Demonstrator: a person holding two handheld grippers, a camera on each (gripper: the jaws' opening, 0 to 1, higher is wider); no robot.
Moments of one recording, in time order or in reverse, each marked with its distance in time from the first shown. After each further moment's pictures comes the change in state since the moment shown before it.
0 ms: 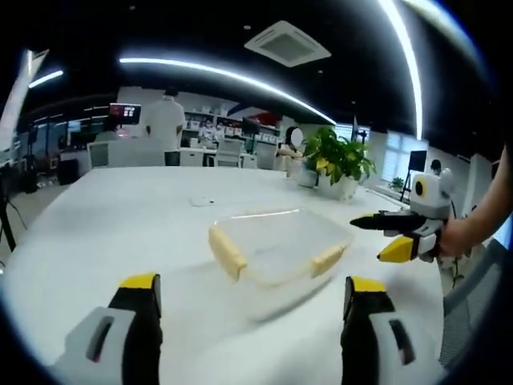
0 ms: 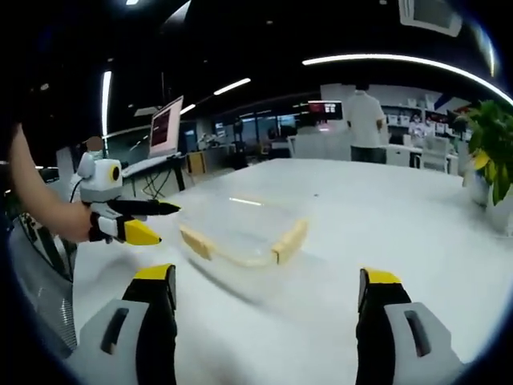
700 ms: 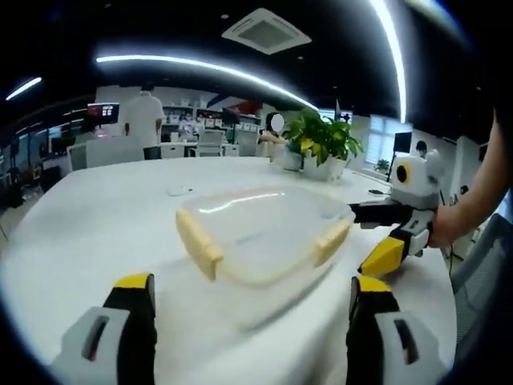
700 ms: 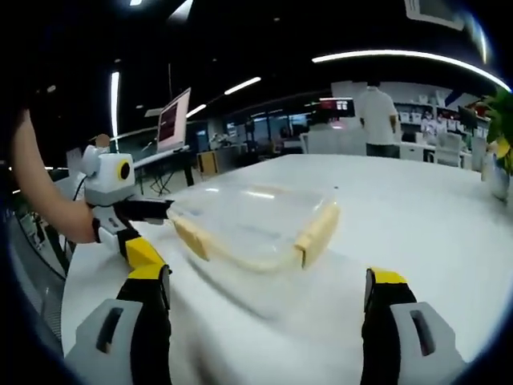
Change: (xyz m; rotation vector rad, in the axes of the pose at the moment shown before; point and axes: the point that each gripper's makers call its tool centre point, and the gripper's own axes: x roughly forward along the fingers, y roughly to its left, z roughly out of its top) left arm 0.047 -0.017 -0.023 0.072 0.056 -0.108; right arm 0.055 0.016 -0.022 0.006 -0.003 0.085
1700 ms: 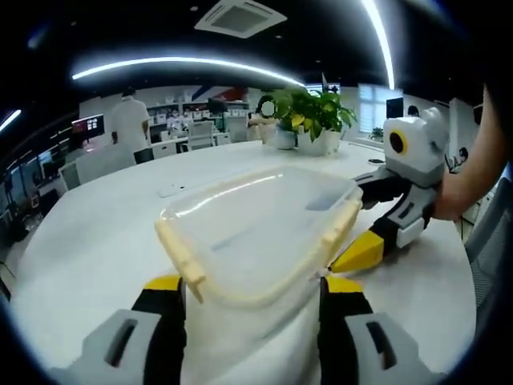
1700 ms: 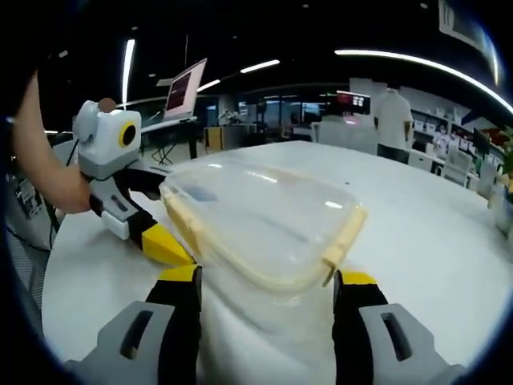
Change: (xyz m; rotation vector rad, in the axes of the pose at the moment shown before) left arm 0.021 0.000 -0.010 0.157 0.098 0.003; right arm 0.026 -0.002 -0.014 -0.143 0.107 0.000
